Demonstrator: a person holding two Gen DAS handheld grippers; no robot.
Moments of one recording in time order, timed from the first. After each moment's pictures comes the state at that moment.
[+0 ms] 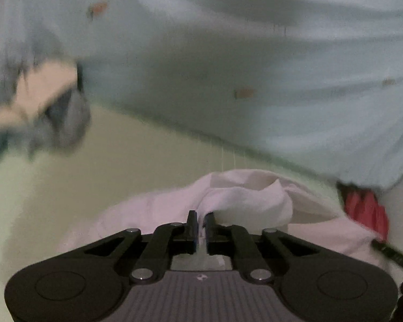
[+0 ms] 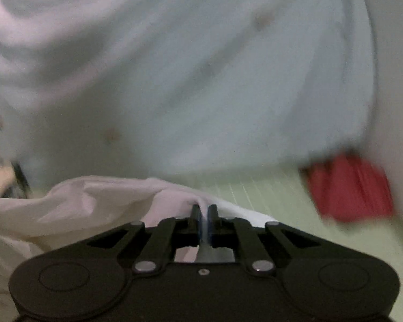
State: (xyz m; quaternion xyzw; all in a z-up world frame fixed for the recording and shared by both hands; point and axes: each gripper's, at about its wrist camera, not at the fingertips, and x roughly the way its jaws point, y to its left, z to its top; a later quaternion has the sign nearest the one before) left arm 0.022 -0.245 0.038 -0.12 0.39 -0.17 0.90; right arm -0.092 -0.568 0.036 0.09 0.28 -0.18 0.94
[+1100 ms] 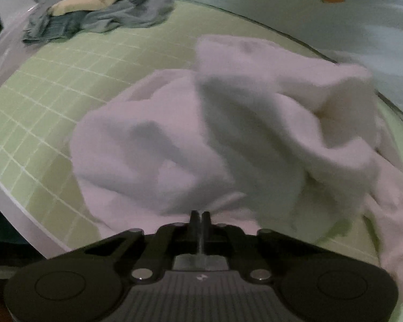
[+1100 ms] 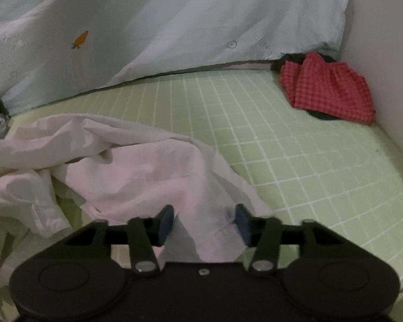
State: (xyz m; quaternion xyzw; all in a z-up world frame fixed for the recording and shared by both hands) left arm -0.041 -0.212 -0.059 -0.09 0.53 -0.01 0.84; right arm -0.162 -0.592 -0.045 0.09 0.37 -0.18 0.91
